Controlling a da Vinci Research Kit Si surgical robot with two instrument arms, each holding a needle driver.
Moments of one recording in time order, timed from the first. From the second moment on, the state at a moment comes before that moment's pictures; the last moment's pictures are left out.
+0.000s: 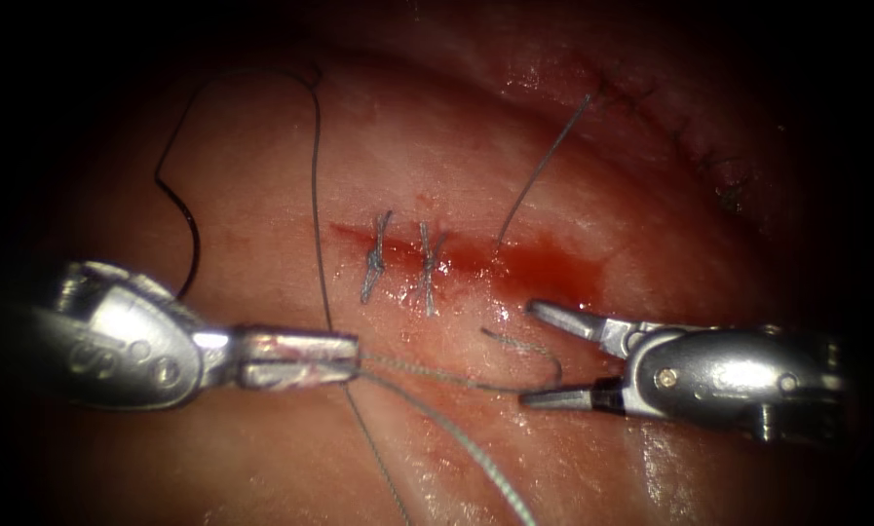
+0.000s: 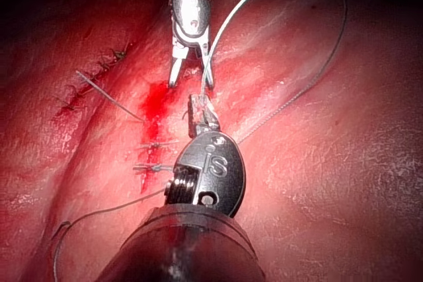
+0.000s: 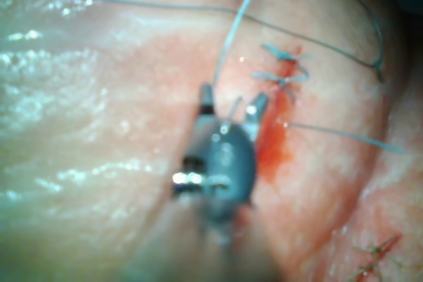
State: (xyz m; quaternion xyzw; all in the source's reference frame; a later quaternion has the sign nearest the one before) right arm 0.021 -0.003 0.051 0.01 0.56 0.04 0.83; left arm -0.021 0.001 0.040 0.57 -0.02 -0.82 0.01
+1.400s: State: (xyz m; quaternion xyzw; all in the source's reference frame) right arm 0.038 0.001 0.059 0.04 0.63 0.05 0.78; left arm -0.028 0.011 0.044 0.80 0.04 -0.60 -0.01
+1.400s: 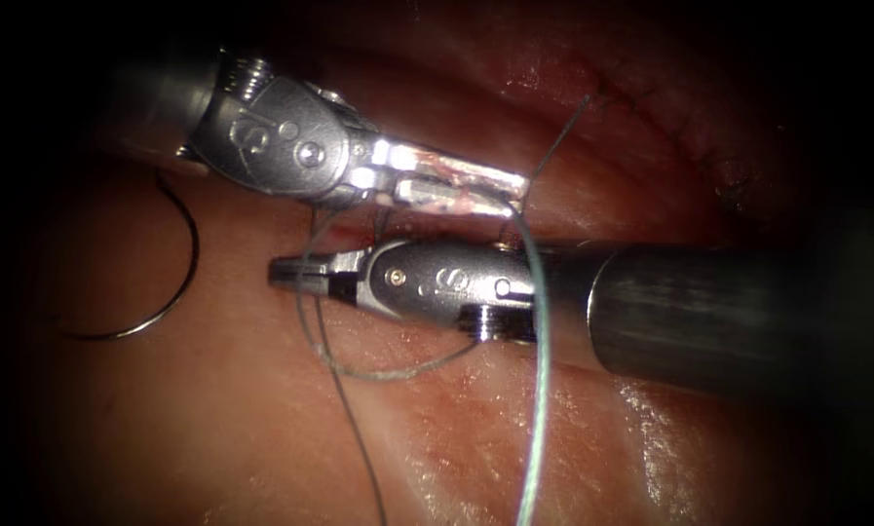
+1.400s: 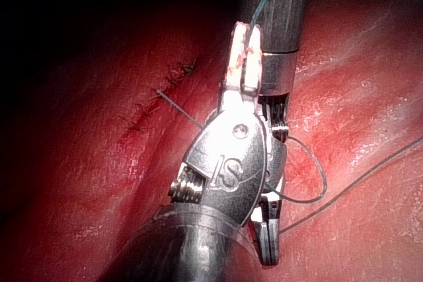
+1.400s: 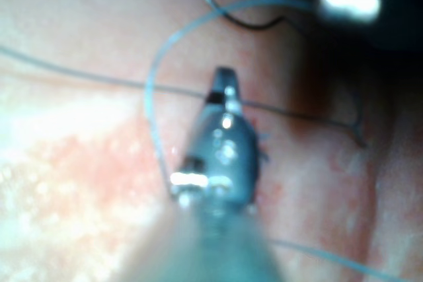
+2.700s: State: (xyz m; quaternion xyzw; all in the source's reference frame) right arm 0.038 0.001 0.059 0.04 0.63 0.05 0.78; left arm -0.028 0.011 0.044 0.80 0.04 -0.60 -0.01
